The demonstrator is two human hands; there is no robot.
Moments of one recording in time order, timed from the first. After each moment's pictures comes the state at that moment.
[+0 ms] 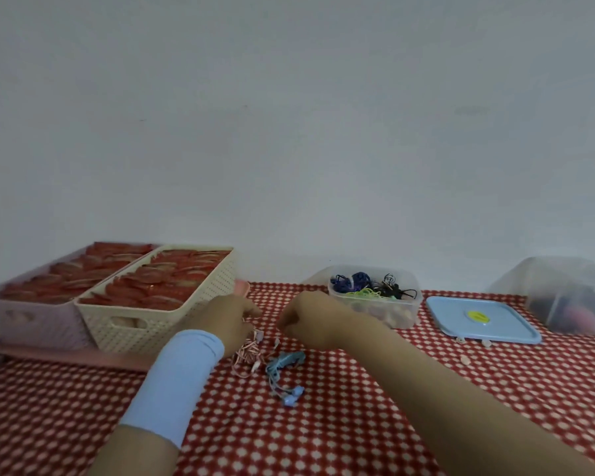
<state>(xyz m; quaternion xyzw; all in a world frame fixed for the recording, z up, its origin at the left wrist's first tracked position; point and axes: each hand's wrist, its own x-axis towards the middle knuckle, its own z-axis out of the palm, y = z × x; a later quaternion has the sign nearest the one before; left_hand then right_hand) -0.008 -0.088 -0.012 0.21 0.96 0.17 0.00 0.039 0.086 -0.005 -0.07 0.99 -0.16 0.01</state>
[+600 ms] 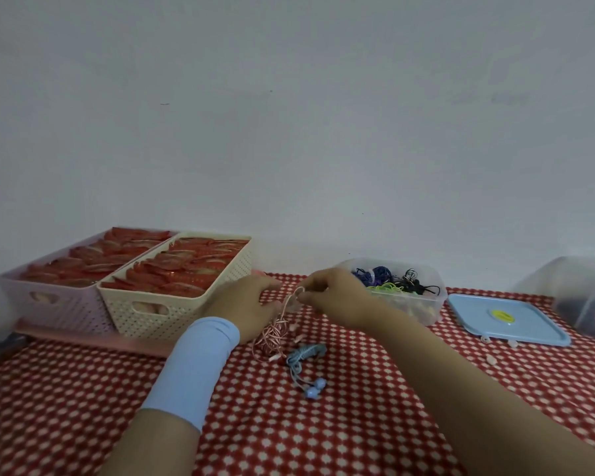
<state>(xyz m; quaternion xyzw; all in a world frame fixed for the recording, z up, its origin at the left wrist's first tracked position) -0.014 -0.098 -0.011 0.24 0.94 0.23 -0.03 0.027 0.089 -0.013 -0.01 0.92 -0.39 -0.09</state>
